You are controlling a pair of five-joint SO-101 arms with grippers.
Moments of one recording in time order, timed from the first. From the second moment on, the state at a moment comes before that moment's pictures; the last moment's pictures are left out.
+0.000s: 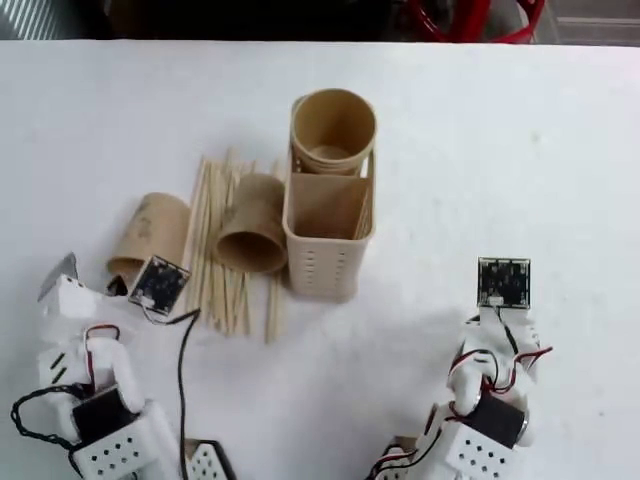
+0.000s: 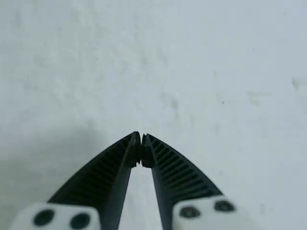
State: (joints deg) left arm -33.9 -103.5 97.1 39.7 -62.0; right arm 24.7 -102.7 96.4 58.4 27.0
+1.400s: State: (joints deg) left arm -32.0 -66.2 73.8 44.6 -72.5; right arm 24.7 -102.7 96.4 58.4 27.0
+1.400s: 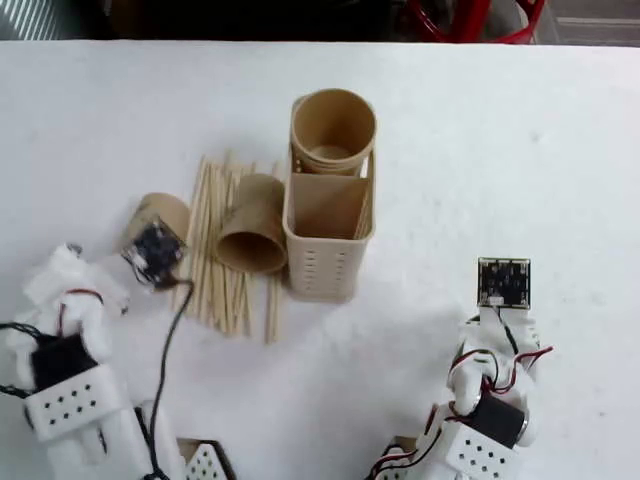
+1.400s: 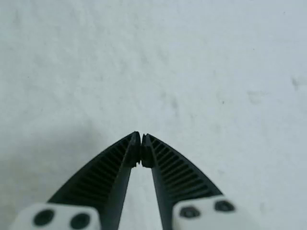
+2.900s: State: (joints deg) left arm -20.9 -67.0 96.7 10.9 -61.5; right arm 24.7 -102.7 96.4 58.4 27.0
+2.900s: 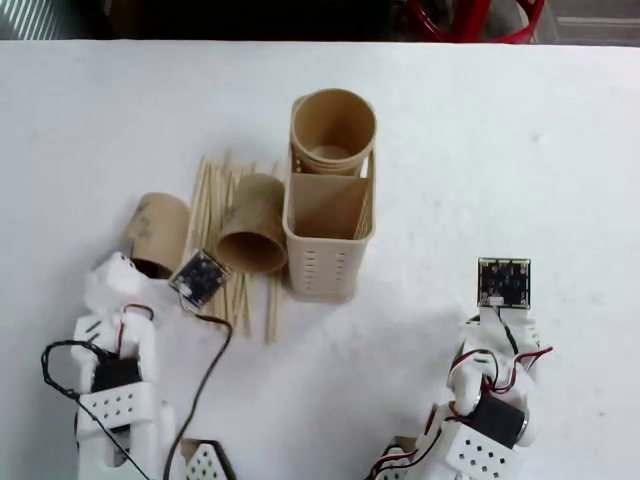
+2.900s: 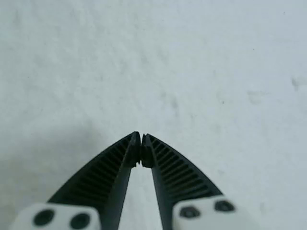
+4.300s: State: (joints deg) left arm 16.7 -22.1 -21.0 80.7 -8.9; right arm 26.3 -102.7 96.4 58.4 27.0
